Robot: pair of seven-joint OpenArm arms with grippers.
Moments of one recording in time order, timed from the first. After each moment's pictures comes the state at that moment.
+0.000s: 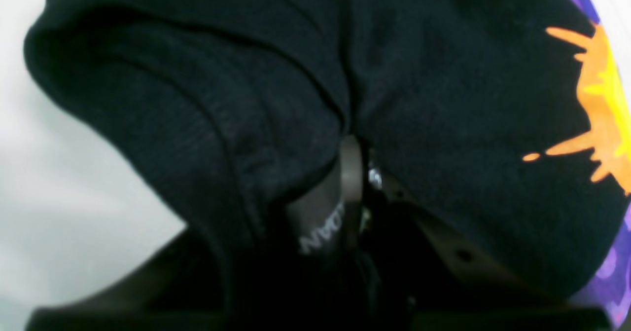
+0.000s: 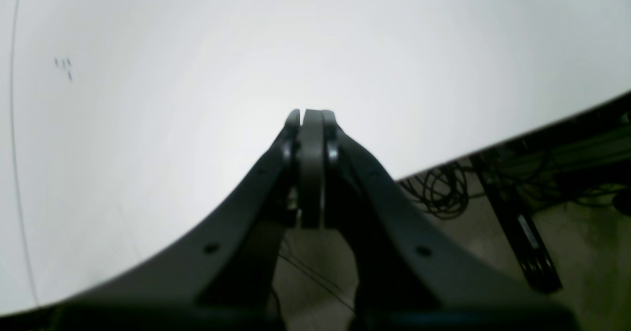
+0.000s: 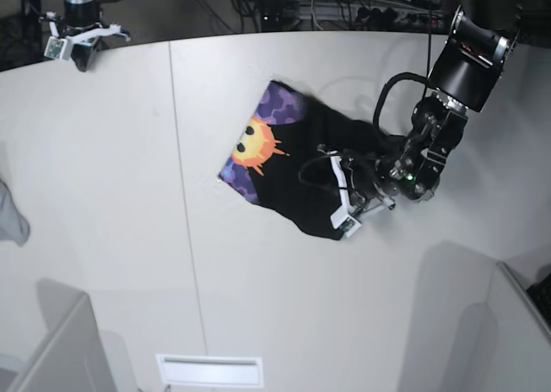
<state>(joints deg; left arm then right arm) -17.7 -25.7 33.6 73.9 -38.0 -17.5 45.5 -41.1 1.5 27.9 93.1 12.8 12.5 -1.2</state>
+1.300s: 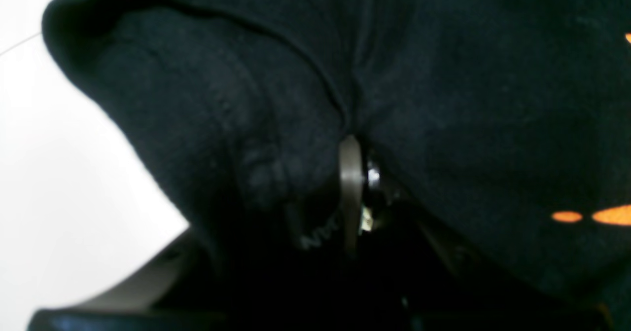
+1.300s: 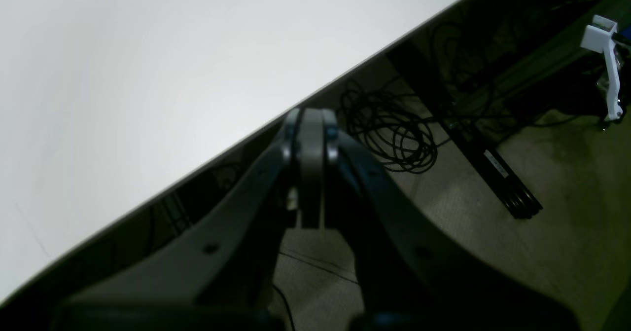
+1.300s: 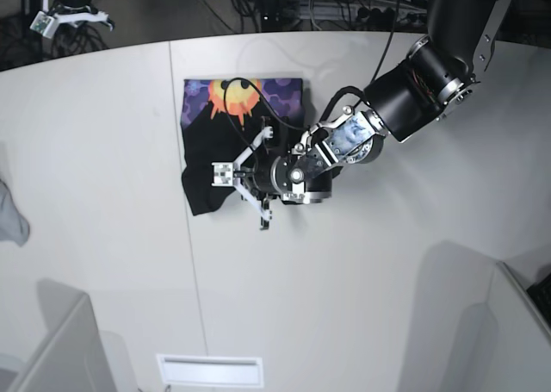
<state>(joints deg) -28.4 -12.1 59.2 68.0 -0.7 -37.3 27.5 -39.8 -7.0 39.7 91.4 13.0 12.5 -1.1</state>
